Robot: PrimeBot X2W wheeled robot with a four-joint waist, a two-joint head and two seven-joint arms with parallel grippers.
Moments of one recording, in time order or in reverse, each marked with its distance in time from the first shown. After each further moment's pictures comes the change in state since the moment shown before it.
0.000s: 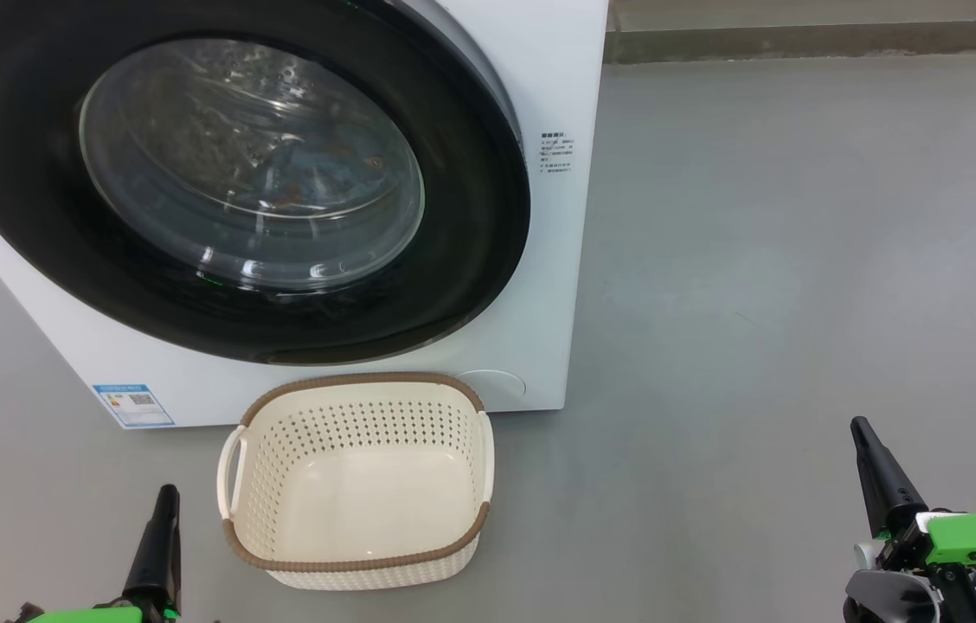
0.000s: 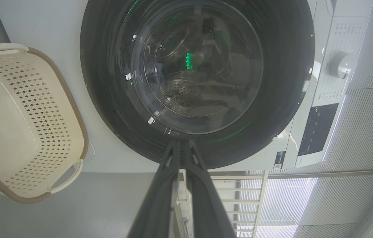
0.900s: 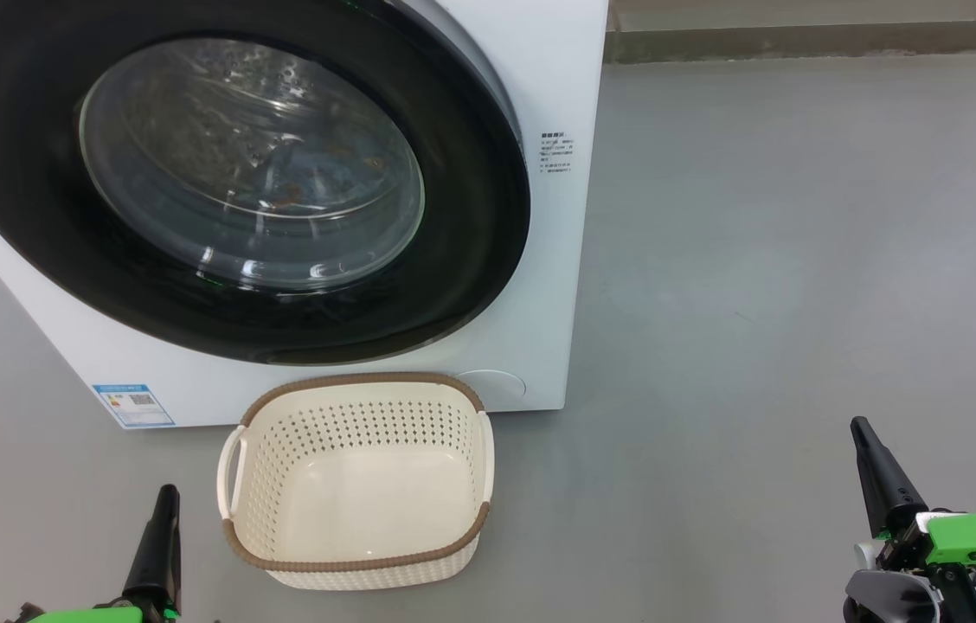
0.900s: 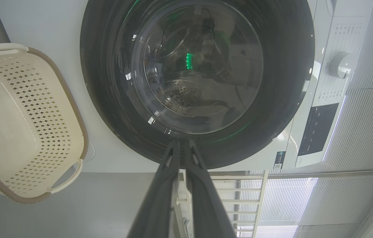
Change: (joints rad) left arm 0.000 0.000 0.000 0.000 0.000 0.000 0.000; right arm 0.000 0.000 0.000 0.000 0.000 0.000 0.000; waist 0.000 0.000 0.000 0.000
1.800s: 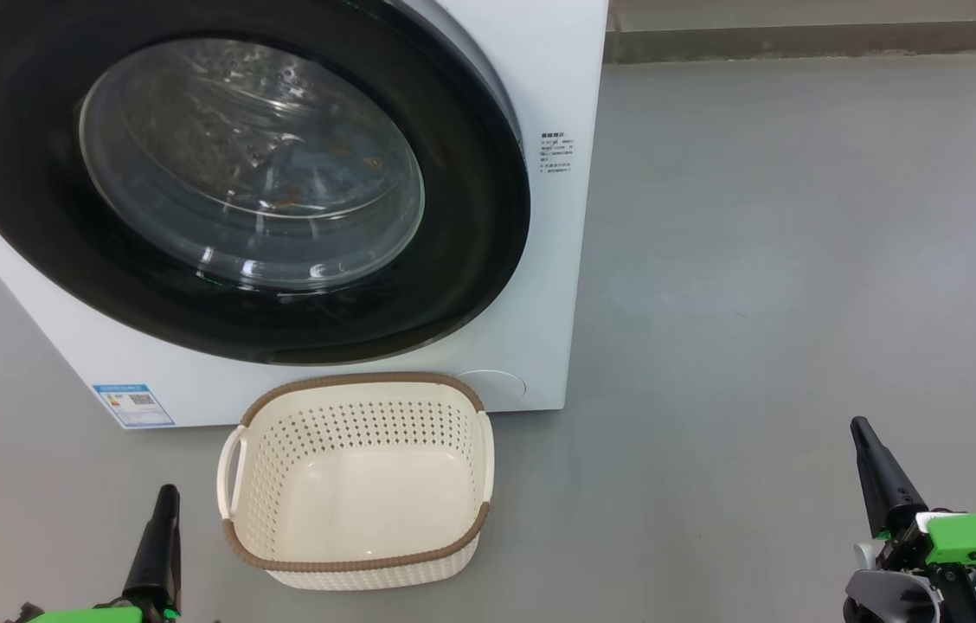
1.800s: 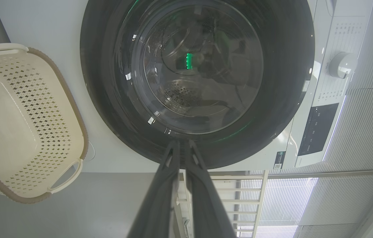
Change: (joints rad) left arm 0.000 0.000 0.000 0.000 0.000 0.000 0.000; right arm 0.000 0.000 0.000 0.000 0.000 0.000 0.000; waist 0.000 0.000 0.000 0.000
